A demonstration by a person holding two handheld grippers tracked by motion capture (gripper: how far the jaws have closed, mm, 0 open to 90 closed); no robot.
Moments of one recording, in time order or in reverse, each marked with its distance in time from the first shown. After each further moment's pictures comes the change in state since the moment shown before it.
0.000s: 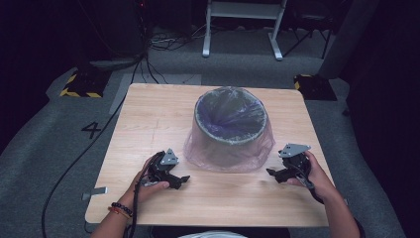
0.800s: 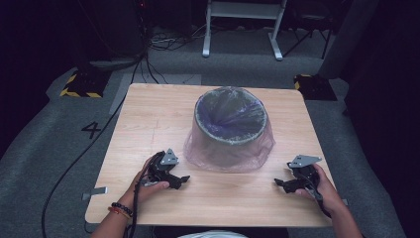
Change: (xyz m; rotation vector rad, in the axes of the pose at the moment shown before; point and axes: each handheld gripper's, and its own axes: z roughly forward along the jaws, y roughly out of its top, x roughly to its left) left arm 0.000 0.000 0.000 0.000 0.000 0.001; right arm 0.000 -0.053 -0.001 0.002 0.022 0.129
